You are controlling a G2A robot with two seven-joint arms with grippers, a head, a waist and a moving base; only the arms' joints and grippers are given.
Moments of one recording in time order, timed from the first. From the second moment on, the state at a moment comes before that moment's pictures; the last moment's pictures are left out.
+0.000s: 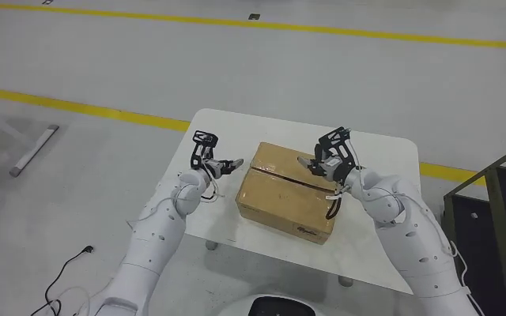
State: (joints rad) left arm 0.75 -1.42 -1.19 -0.94 1.03 -0.26 -0.38; right arm -0.98 -1.15 1.28 -1.51 -0.85 -0.31 0.62
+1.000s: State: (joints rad) left arm 0.65 -1.45 -1.12 -0.73 0.92 -0.32 -0.42; right arm -0.97 -1.15 1.26 -1.50 -0.84 -0.31 0.61
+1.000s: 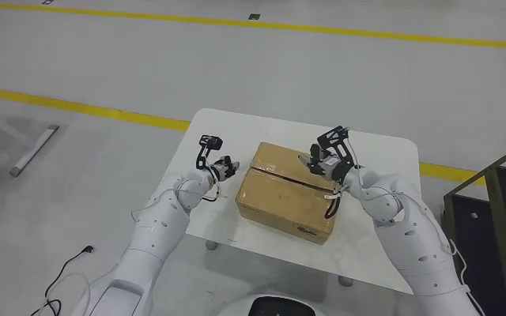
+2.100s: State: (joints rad) left arm 0.71 -1.41 -1.20 -0.83 1.00 -0.07 -0.32; right arm -0.97 -1.17 1.15 -1.44 -0.77 -0.33 0.62
